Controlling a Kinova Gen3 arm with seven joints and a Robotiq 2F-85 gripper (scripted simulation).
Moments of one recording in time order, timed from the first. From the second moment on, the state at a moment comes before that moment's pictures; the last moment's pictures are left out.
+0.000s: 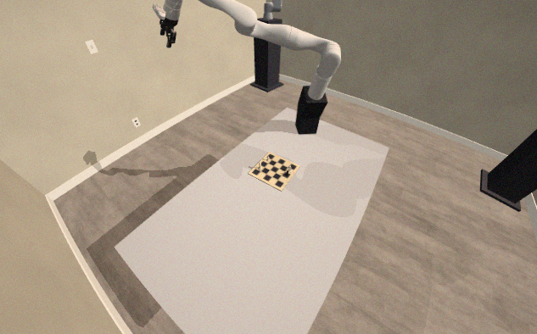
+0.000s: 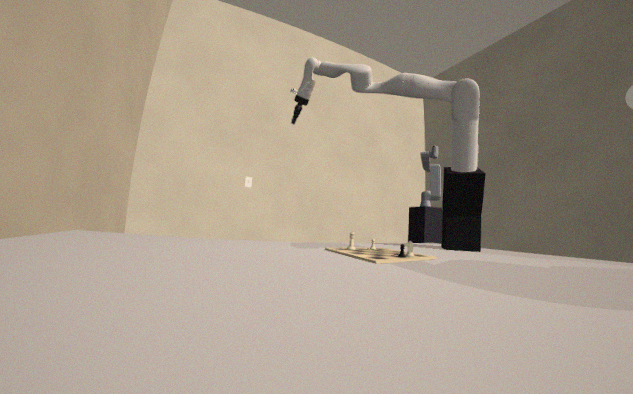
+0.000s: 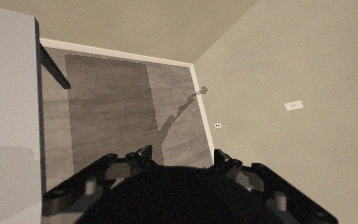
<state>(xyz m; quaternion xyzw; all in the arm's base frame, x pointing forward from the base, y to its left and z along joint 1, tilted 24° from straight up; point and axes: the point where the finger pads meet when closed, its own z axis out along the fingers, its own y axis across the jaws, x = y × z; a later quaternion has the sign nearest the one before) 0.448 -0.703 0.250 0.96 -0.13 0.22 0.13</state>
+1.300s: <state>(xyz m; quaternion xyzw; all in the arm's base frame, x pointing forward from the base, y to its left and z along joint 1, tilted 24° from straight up) 0.498 -0.587 0.081 0.97 0.12 0.19 -0.03</state>
